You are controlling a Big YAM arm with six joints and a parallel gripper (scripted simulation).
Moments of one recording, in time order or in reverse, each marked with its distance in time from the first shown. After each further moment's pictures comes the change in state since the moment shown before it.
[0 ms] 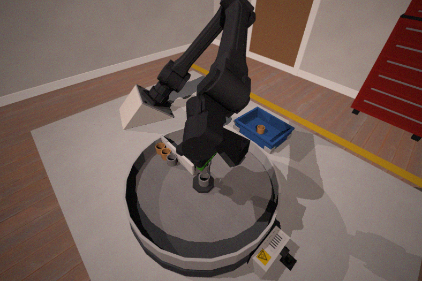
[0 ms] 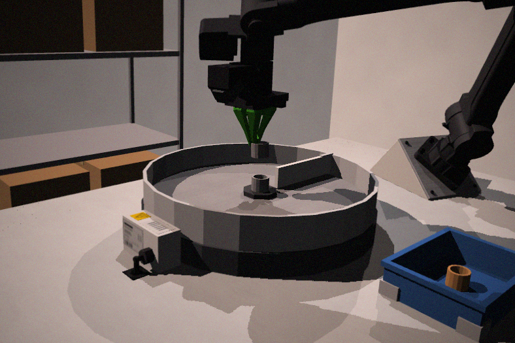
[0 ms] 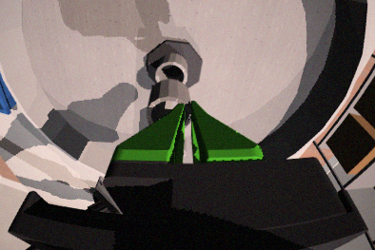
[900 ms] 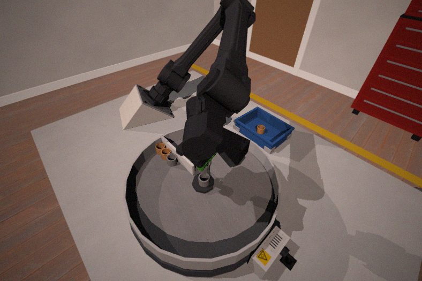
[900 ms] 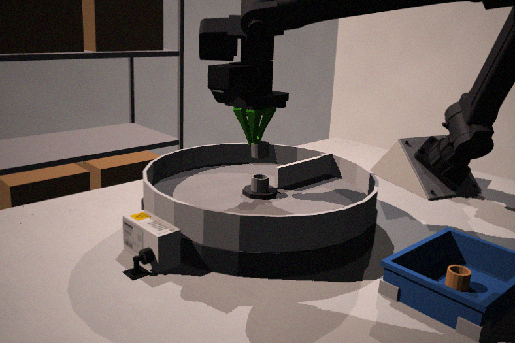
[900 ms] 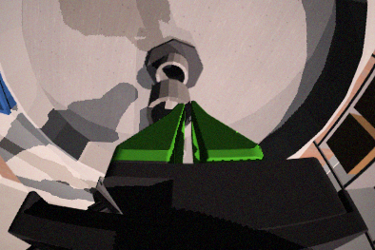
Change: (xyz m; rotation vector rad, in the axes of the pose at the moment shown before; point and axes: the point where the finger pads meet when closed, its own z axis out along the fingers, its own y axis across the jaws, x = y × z) arm 0.000 0.000 0.000 0.000 0.000 0.001
